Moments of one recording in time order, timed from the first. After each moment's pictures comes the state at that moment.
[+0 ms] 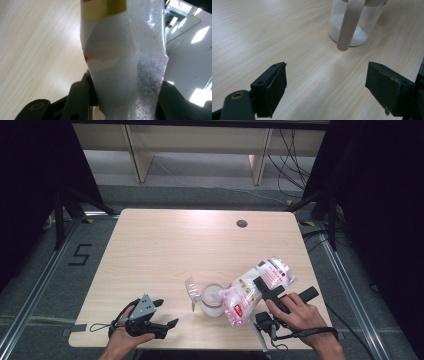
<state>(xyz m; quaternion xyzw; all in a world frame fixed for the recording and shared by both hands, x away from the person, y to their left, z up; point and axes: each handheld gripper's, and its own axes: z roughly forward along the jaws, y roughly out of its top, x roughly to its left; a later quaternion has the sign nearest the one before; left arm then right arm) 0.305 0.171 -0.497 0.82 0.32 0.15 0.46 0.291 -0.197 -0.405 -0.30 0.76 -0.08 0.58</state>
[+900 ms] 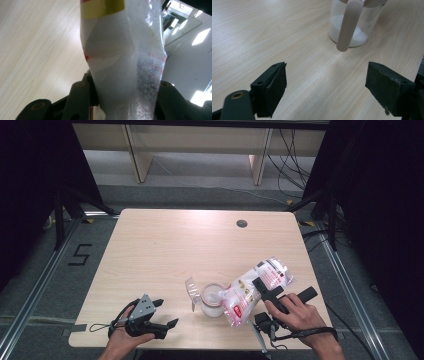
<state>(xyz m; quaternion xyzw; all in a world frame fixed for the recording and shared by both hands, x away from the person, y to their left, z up) 0.303 0.170 -0.497 0.81 0.33 0.15 0.46 0.290 -0.196 -0.408 -0.30 0.76 -0.07 0.58</state>
